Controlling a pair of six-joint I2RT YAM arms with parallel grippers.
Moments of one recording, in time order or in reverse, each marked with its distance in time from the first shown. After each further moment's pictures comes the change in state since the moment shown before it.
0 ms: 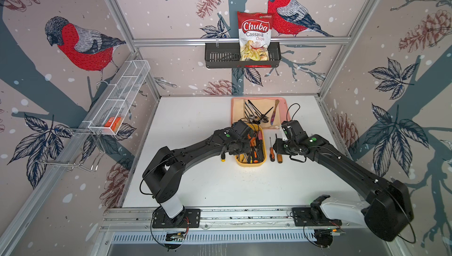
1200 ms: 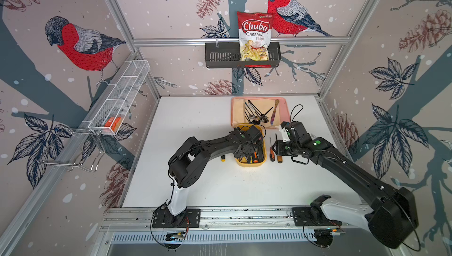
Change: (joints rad) left arm -0.035 0.255 0.113 -0.061 -0.185 -0.153; right arm -0.010 -0.047 -0.026 0.017 -0.073 -0.052
